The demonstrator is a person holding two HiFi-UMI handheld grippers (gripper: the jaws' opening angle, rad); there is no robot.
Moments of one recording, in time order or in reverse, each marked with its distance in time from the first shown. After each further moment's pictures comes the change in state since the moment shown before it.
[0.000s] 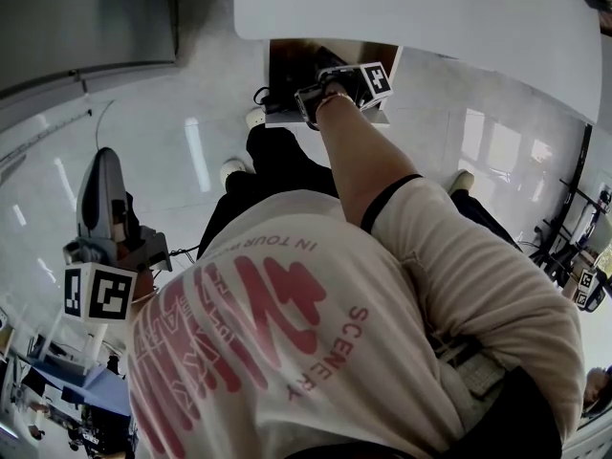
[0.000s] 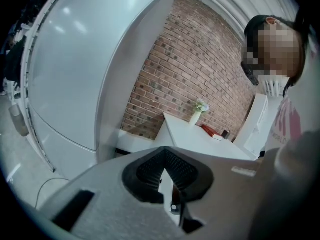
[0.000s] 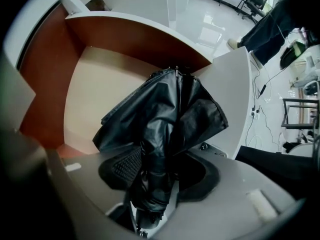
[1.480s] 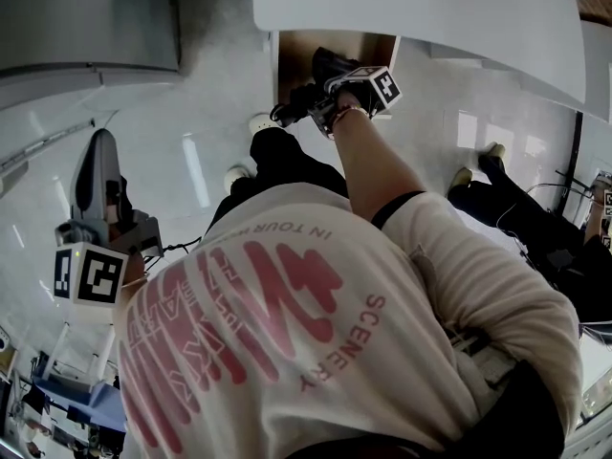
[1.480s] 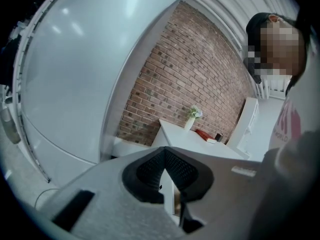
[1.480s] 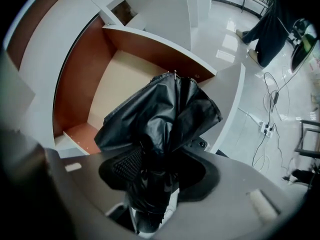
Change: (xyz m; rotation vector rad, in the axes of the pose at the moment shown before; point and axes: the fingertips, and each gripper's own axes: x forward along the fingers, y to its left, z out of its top) left arm -0.032 0.001 0.012 0.043 -0.056 -0.092; right arm -0.039 -0.022 -0.001 -0.206 -0.035 0.159
